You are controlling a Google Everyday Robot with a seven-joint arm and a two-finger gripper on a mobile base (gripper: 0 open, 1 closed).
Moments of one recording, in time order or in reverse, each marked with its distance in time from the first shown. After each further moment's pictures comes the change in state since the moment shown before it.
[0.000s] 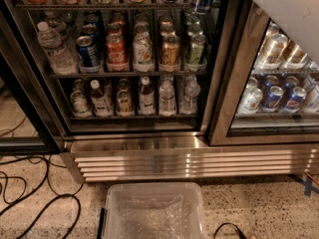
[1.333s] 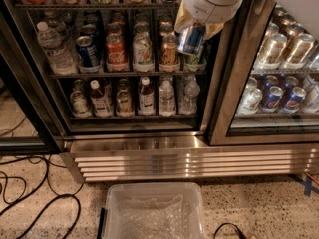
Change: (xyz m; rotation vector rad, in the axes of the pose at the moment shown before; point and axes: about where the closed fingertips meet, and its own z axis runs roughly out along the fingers) arm 0.106 0.029 -0.073 -0.054 0.338 0.124
